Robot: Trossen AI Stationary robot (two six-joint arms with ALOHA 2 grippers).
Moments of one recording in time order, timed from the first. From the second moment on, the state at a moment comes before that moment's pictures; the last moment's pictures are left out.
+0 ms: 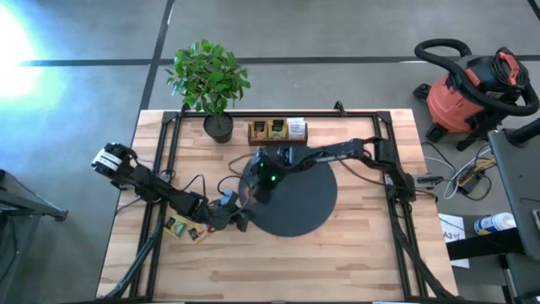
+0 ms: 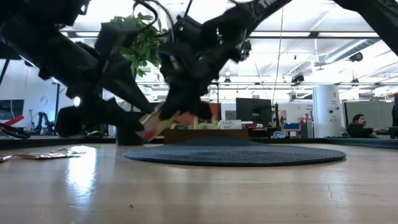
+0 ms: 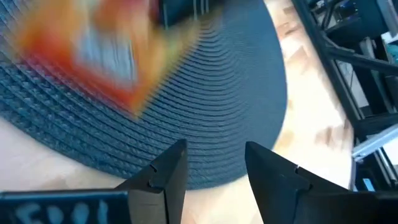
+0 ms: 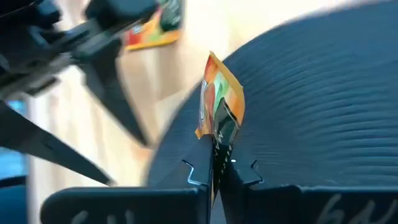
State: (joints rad) left arm -0.42 1.55 0.54 0.38 -0.48 -1.31; right arm -0.11 2.14 1.56 -0.35 -0.40 0.48
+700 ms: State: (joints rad) left arm -0.41 1.40 0.54 0.30 -0.70 -1.29; right arm -0.50 2.18 1.98 -0.76 -0.14 -0.37
